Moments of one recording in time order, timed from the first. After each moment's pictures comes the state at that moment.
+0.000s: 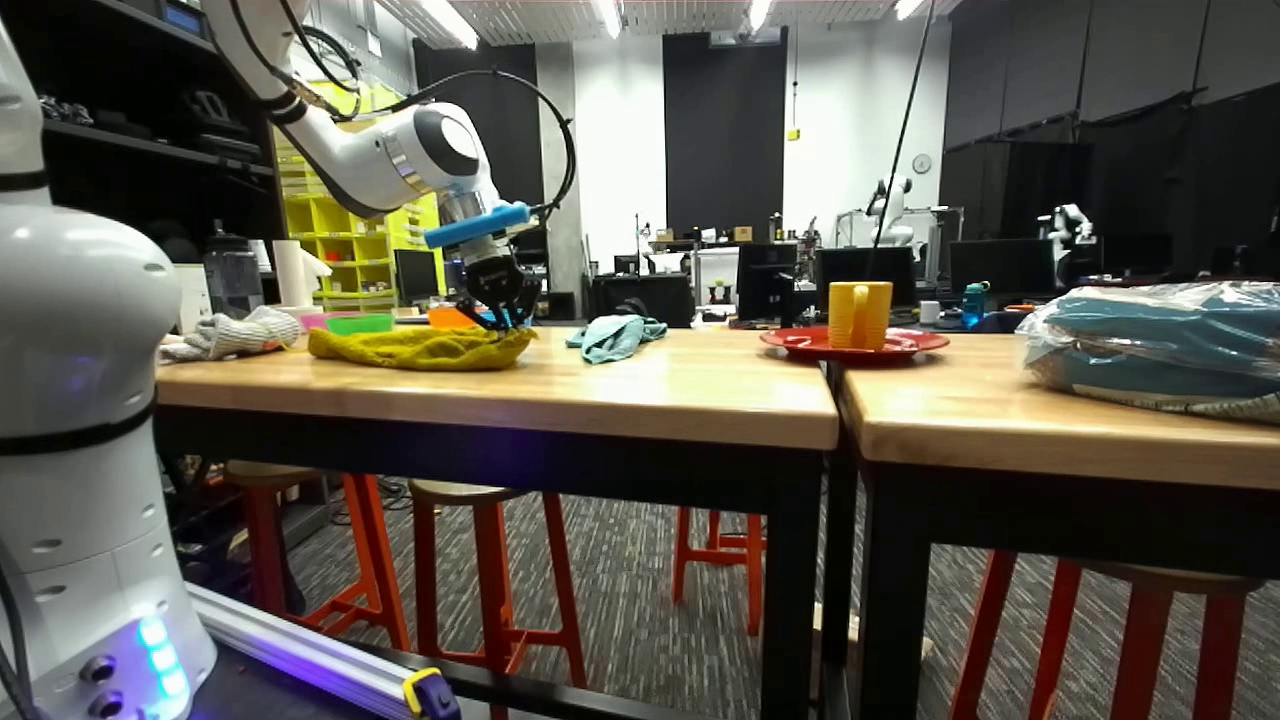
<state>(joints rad) -0.01 -0.21 -0.08 -2.42 -0.44 2.20 -0.34</state>
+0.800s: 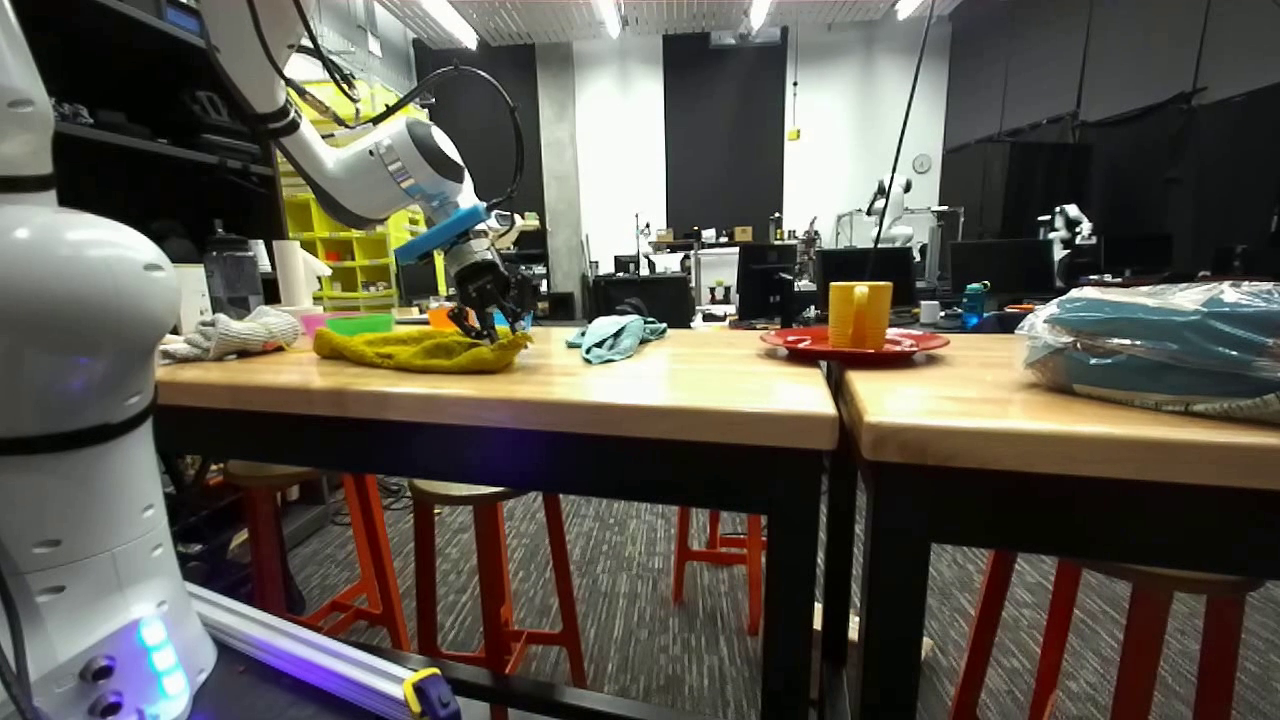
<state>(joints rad) -0.01 -0.16 0.01 -2.39 -0.56 2.05 0.09</state>
